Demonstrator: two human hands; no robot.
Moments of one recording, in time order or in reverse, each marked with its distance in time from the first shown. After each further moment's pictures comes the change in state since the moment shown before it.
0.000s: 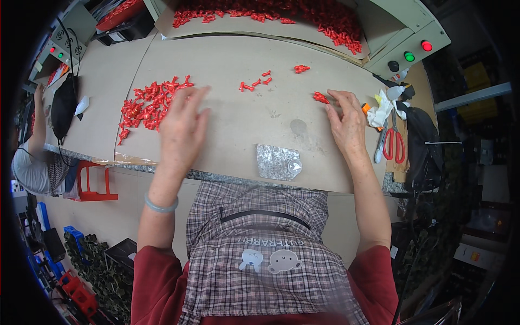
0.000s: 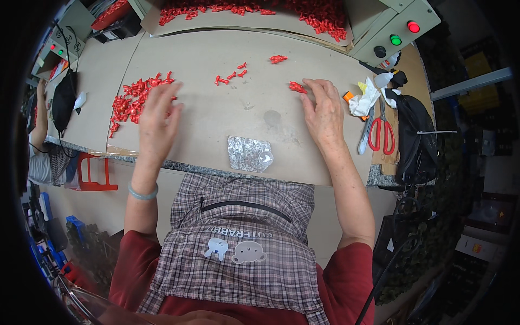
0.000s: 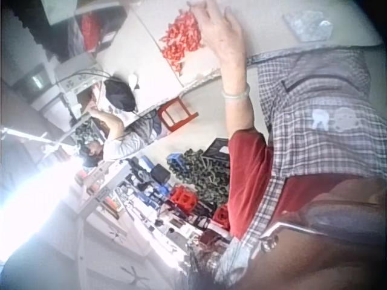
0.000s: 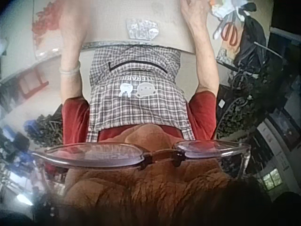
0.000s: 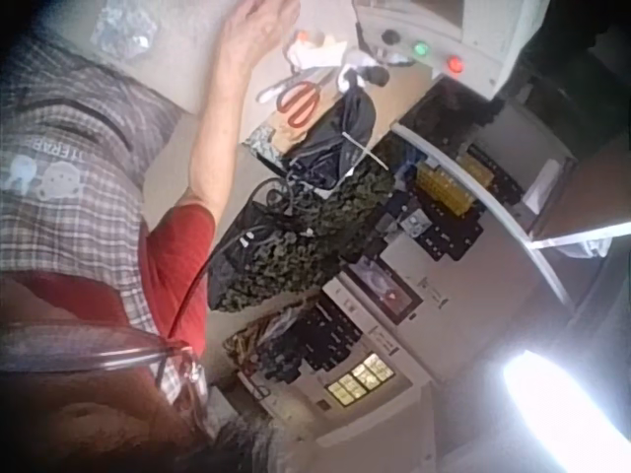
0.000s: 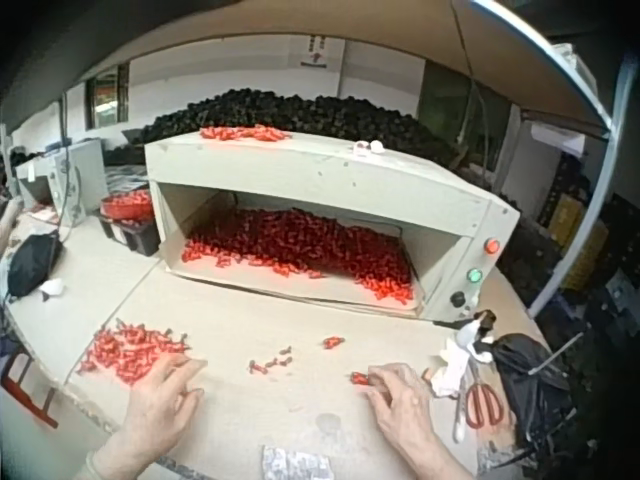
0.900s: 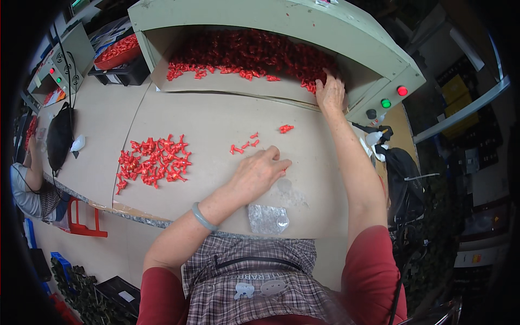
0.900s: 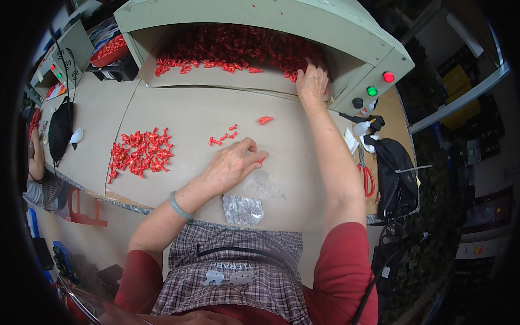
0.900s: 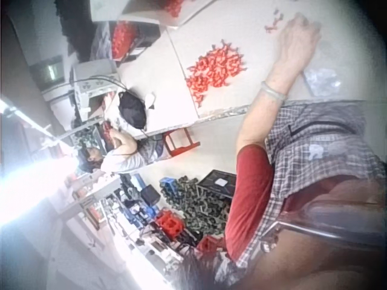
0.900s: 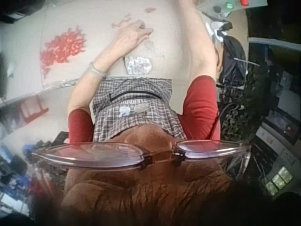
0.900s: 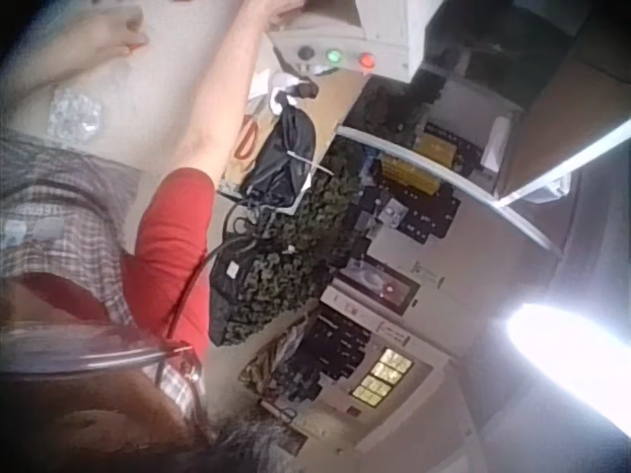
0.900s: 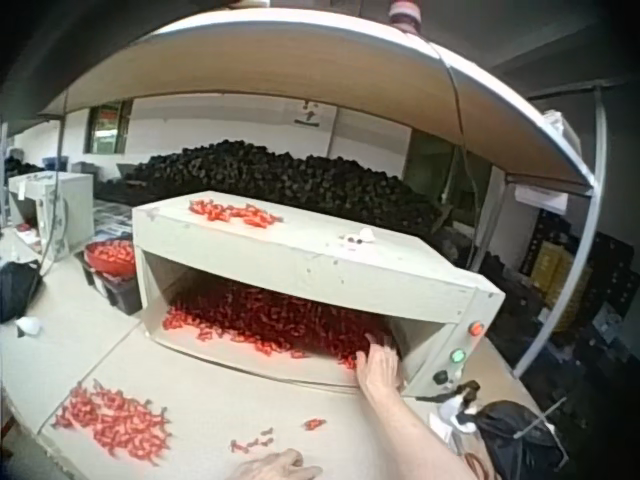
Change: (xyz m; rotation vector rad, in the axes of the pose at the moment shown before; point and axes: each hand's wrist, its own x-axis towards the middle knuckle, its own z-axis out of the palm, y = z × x) left_hand 0.054 0.057 0.101 -0.234 -0.339 0.368; right_hand 0.225 0.079 0.047 -0.307 0.326 -0.030
